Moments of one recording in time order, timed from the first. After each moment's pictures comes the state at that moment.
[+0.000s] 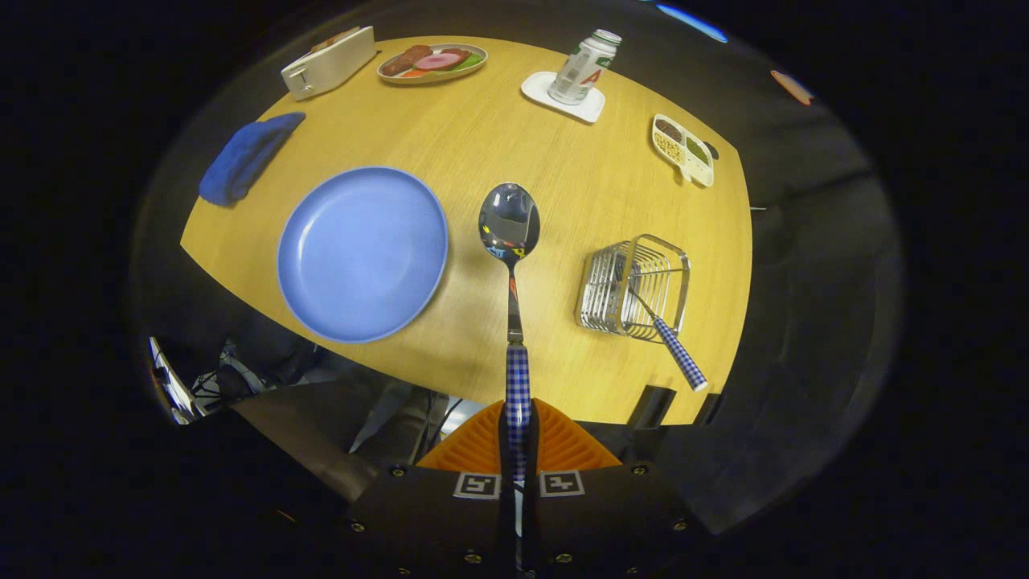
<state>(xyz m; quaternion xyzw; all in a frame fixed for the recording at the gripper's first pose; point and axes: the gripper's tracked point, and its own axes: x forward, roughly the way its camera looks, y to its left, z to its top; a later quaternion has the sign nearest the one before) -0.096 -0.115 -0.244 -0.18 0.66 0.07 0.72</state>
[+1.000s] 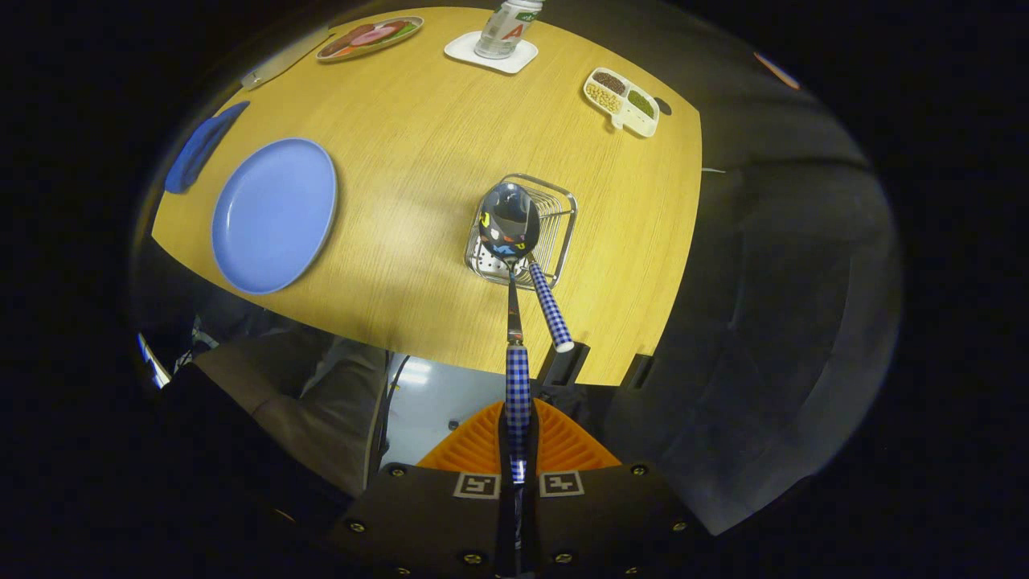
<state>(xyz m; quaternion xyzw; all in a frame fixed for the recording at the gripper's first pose) -0.087 -0.213 -0.216 -0.23 0.73 0.01 0.64</state>
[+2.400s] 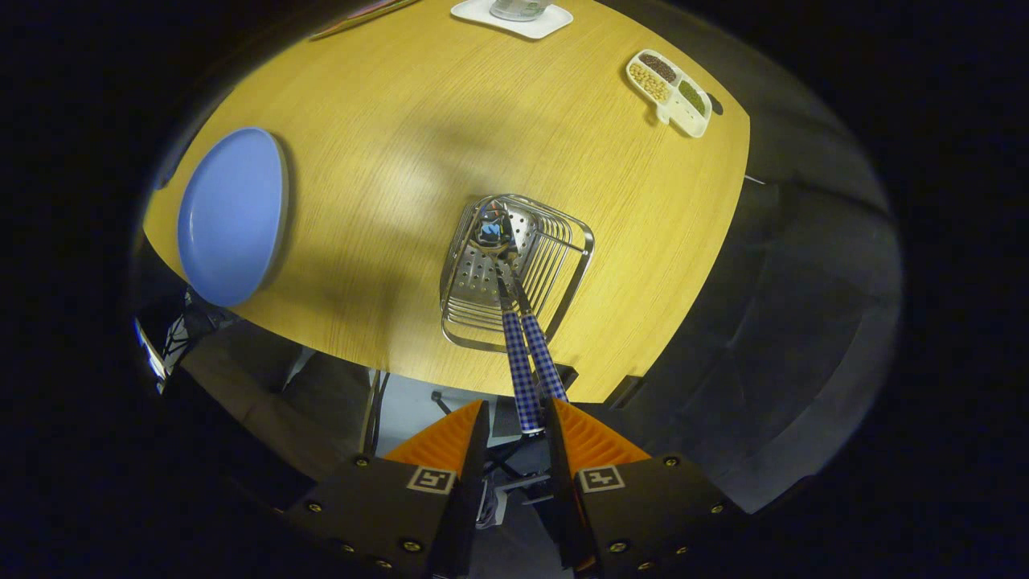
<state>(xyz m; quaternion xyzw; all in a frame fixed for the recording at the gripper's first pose) -0.035 -0.222 -0.249 -0.26 0.77 0.03 0.58</state>
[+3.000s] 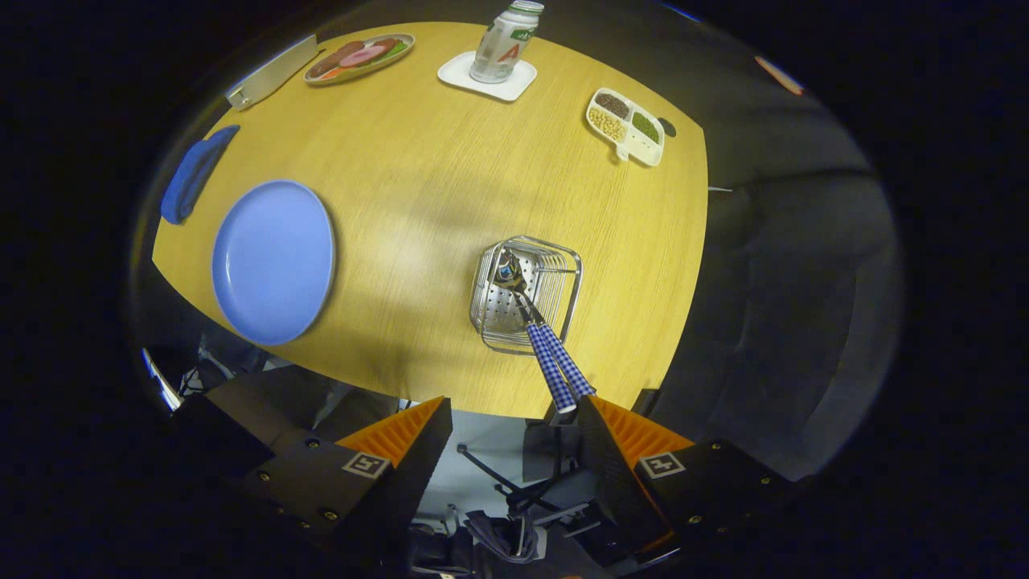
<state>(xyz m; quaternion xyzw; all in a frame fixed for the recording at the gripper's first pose) -0.040 -0.181 -0.223 -0.20 0.68 0.02 0.70</state>
